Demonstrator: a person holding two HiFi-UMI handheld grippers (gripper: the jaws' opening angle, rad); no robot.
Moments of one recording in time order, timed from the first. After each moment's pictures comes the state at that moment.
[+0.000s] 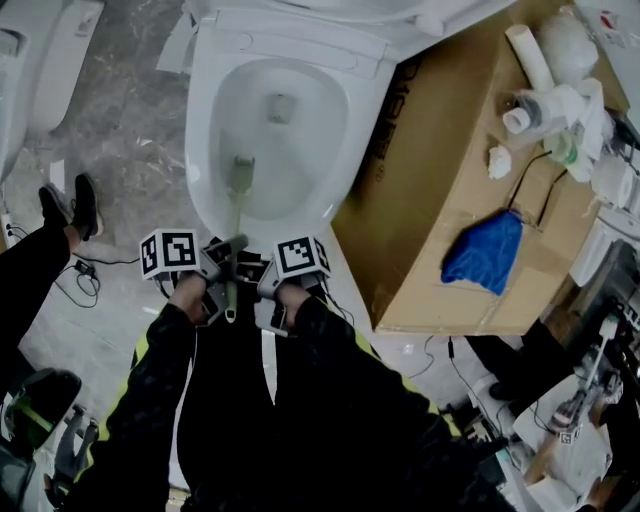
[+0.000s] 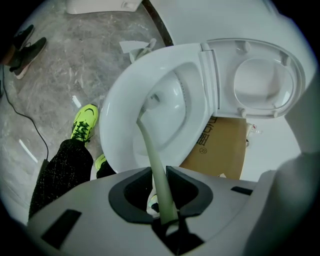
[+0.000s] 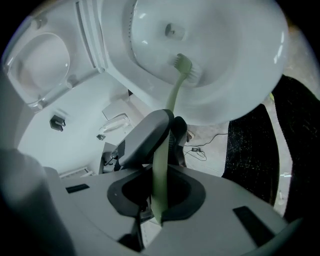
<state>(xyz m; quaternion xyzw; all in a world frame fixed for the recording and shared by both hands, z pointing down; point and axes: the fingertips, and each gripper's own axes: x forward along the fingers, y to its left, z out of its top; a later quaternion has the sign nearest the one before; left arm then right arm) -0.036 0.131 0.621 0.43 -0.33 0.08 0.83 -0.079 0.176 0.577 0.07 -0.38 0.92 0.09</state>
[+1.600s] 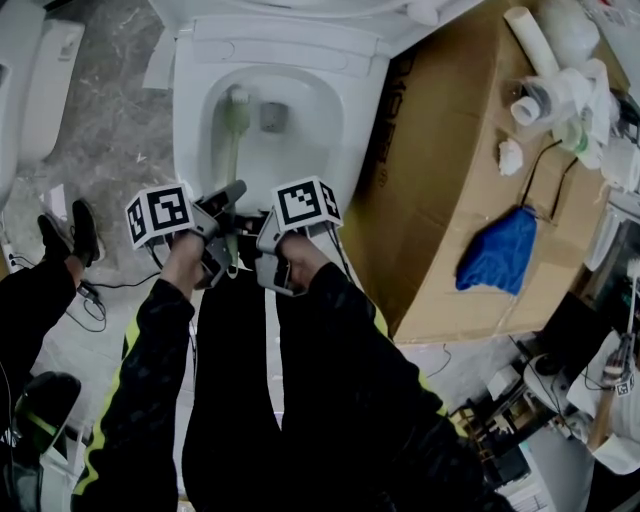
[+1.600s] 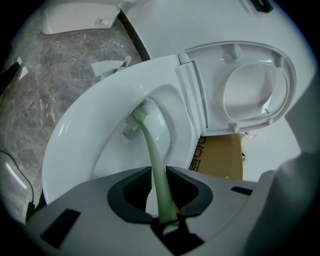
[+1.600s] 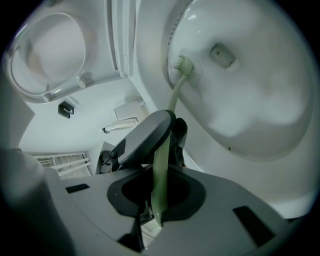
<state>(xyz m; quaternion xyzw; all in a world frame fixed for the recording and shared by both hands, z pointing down) -0.049 -0.006 0.647 0.52 -0.37 0.04 0.77 -0.089 0.049 0.611 0.08 -0.50 0.86 0.08</state>
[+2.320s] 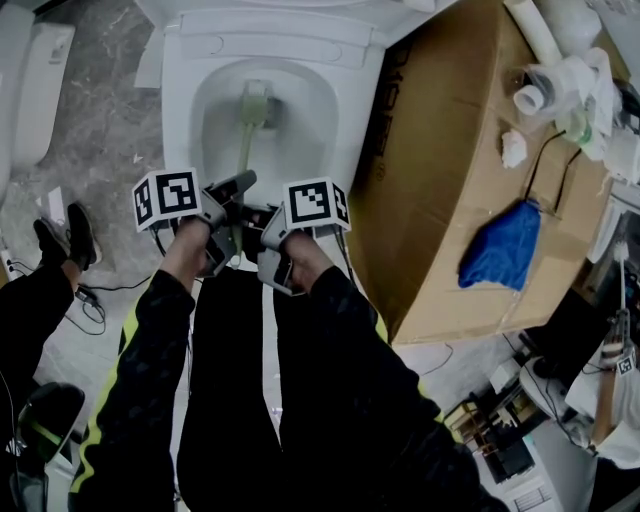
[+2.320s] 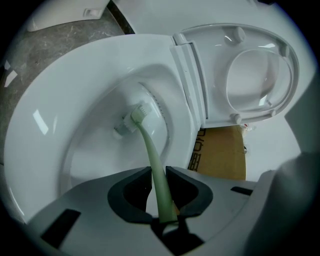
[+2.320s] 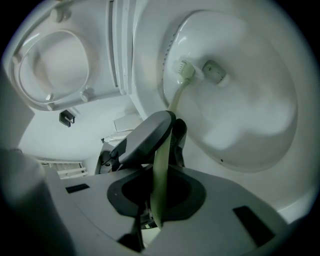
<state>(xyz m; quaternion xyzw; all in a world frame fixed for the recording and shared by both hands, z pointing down) -0.019 -0.018 0.663 0.54 -0.33 0.06 0.77 -0.065 0.033 0.630 0.15 -0.50 0.85 0.05</state>
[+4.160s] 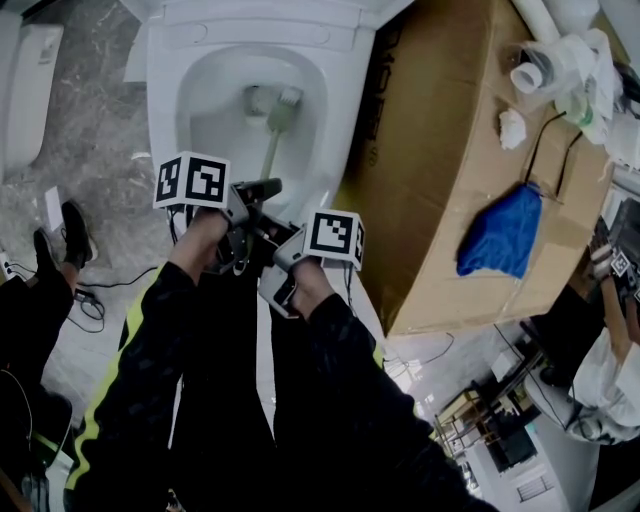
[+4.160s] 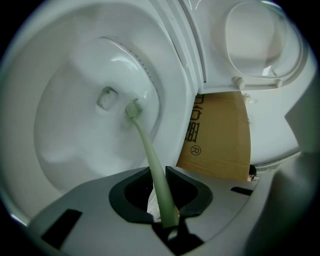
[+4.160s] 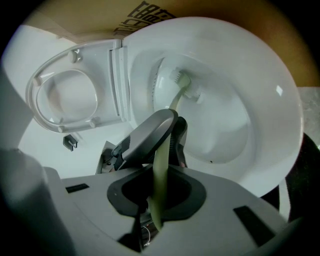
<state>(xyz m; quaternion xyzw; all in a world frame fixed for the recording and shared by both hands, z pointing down) 0.052 0.017 0.661 0.57 -0.21 0.15 0.78 -0.009 0.051 0.628 0.27 -0.46 0.84 -0.05</state>
